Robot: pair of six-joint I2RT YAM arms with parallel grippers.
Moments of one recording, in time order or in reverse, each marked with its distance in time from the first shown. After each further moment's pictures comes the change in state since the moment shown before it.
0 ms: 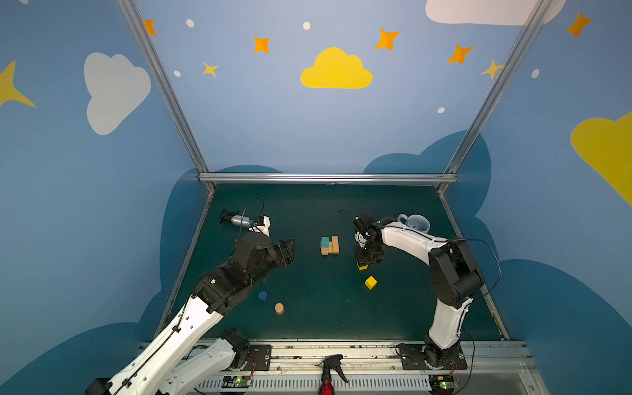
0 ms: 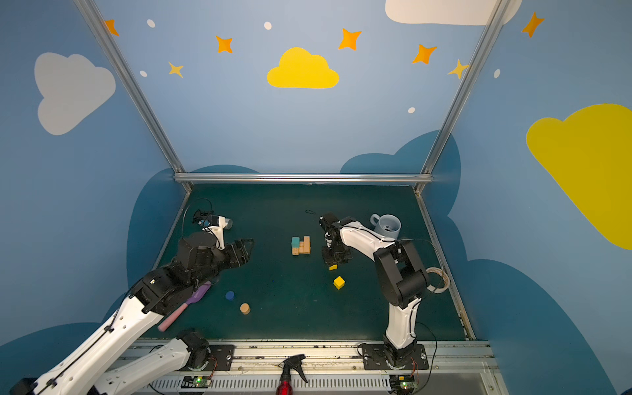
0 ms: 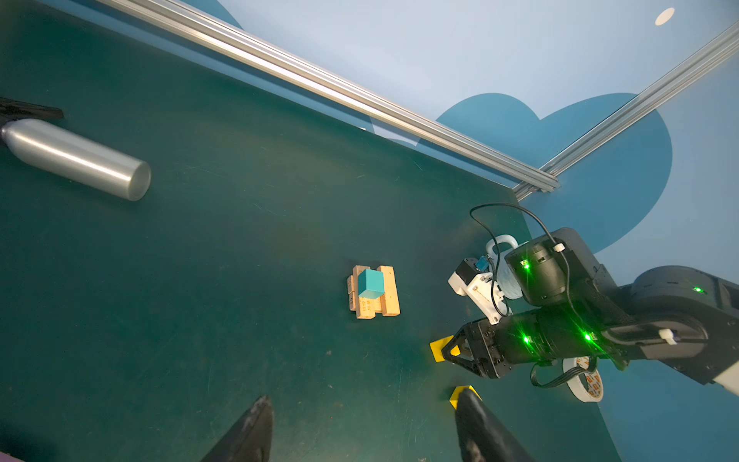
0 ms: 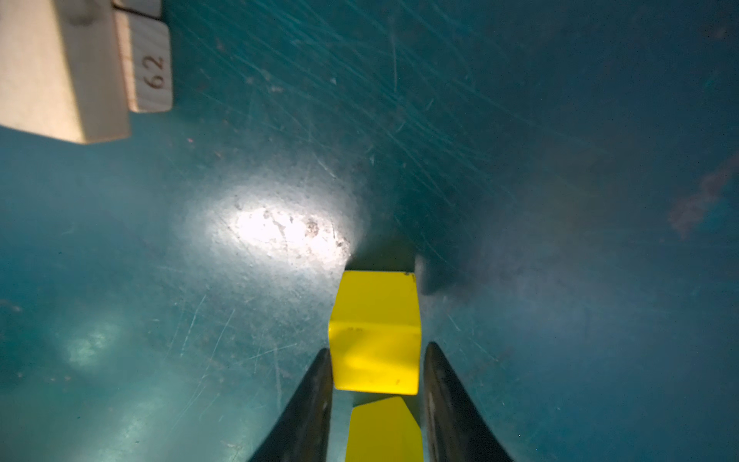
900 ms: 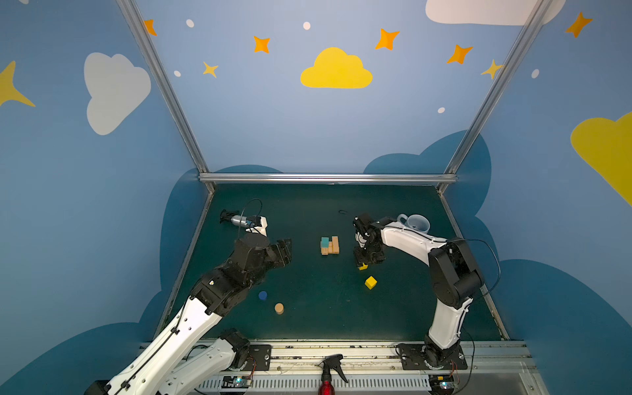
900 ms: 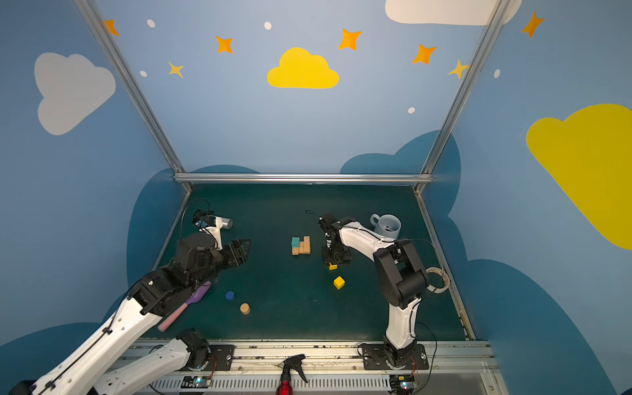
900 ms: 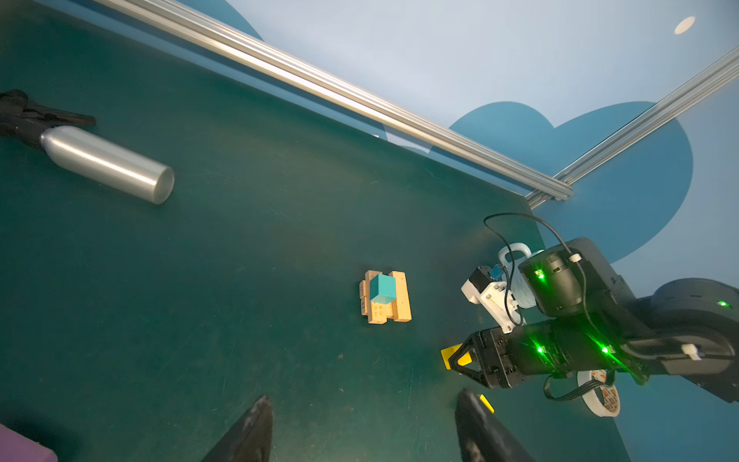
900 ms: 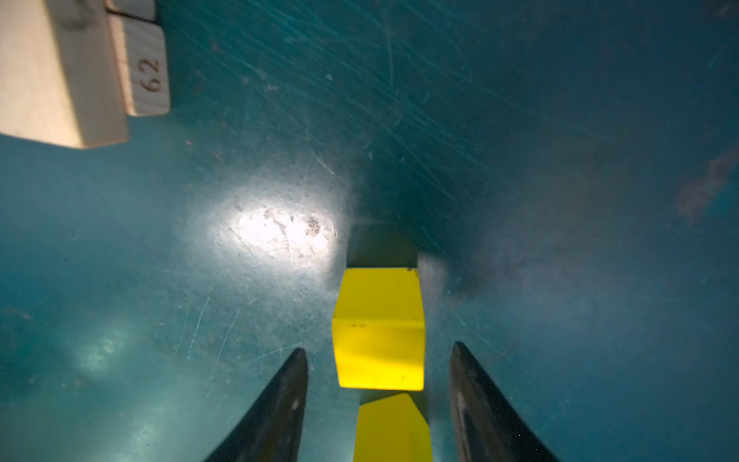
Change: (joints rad) left arm 0.002 -0.018 -0.002 -0.016 -0.040 -0.003; right arm 0.006 -0.003 0.000 -0.006 0.003 0.045
